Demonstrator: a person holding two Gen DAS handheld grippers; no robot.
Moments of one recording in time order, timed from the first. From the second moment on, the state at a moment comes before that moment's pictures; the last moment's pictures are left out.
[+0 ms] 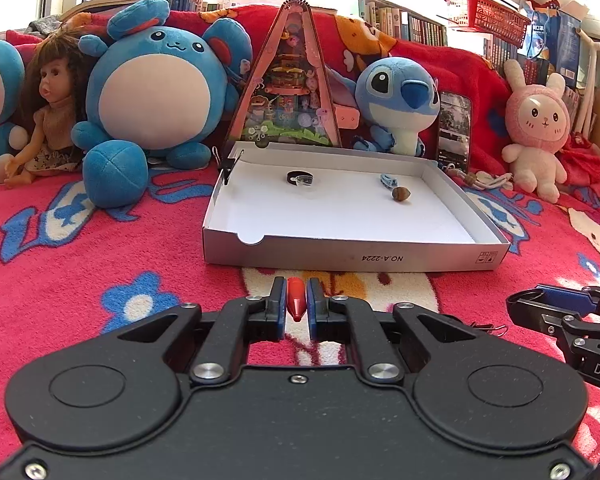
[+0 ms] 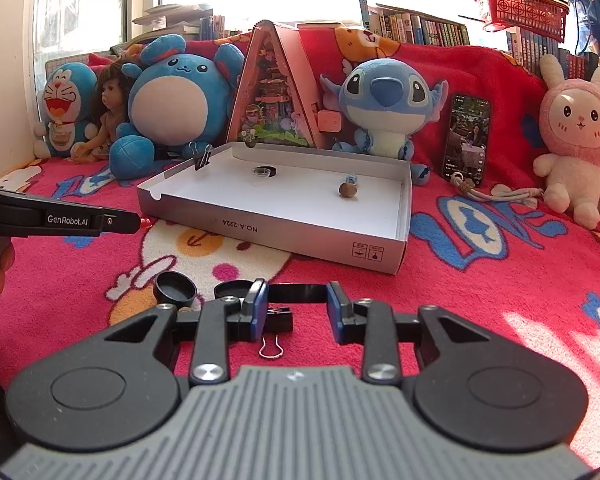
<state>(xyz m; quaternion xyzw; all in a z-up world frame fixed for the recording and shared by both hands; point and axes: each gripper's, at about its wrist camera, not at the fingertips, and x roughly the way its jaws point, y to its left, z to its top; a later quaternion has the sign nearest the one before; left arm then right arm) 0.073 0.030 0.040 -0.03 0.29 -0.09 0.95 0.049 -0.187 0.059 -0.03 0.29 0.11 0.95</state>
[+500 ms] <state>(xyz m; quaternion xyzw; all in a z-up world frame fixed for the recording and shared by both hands) 0.087 0.012 0.053 -0.03 0.28 -0.11 0.95 0.071 -0.191 0.069 -0.02 0.27 0.08 0.96</state>
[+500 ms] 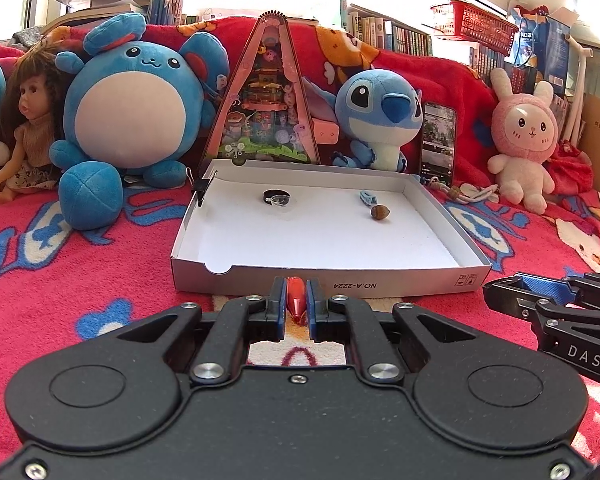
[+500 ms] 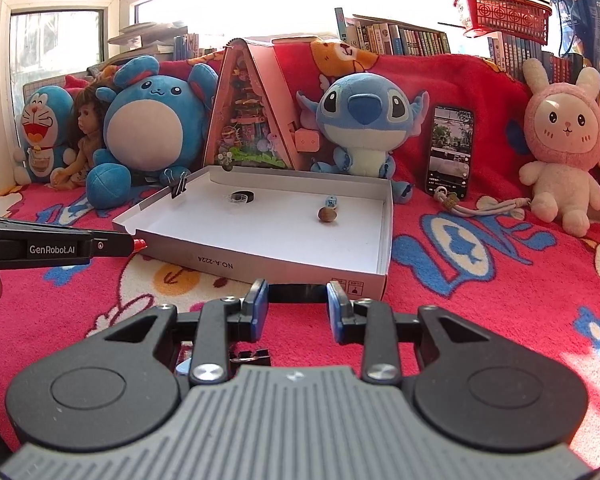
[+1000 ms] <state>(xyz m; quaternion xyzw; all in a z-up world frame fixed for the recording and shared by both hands) 0.110 0.000 0.061 -0.03 0.28 -0.11 0.95 0.098 -0.191 0.076 0.00 0.26 0.07 0.96</state>
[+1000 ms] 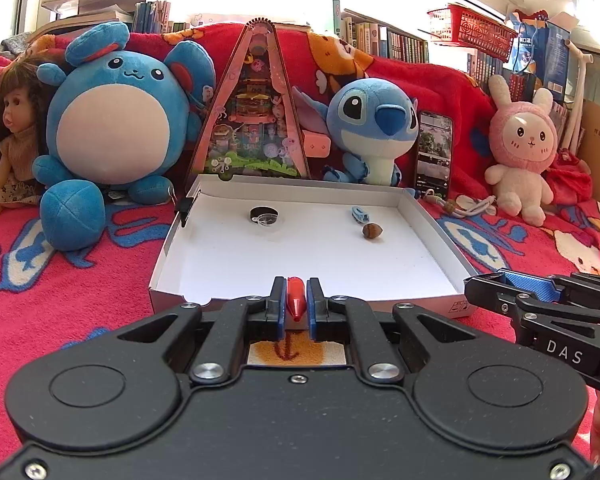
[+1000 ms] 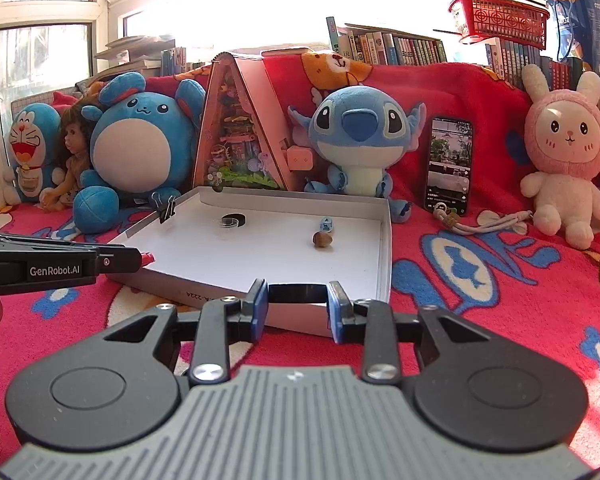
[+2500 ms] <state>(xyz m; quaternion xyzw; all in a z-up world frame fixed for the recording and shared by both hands) 0.273 -0.022 0.011 -0.04 0.36 -0.05 0.93 0.247 -0.208 0.033 0.11 0.33 0.04 0.94</state>
